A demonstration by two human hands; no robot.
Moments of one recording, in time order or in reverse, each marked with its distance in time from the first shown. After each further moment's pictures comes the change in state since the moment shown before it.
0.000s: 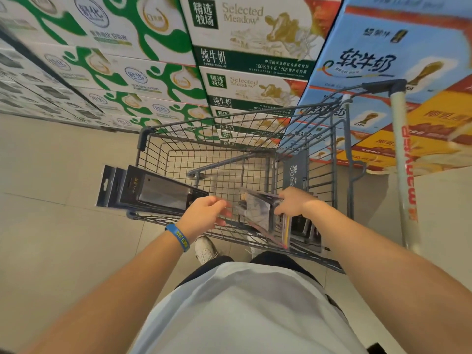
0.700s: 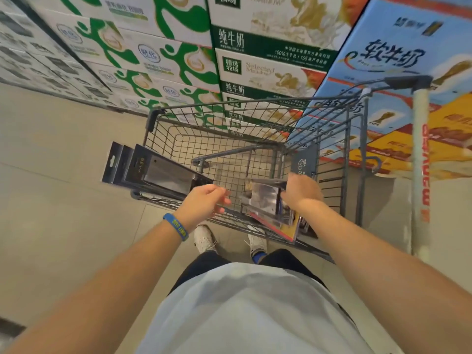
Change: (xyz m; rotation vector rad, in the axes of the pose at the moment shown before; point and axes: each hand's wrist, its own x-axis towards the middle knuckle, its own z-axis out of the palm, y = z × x) left_hand -0.008 -0.014 -0.006 -0.143 0.056 -0.004; right_hand -0.015 -0.023 0.013 -0.237 0.426 0.033
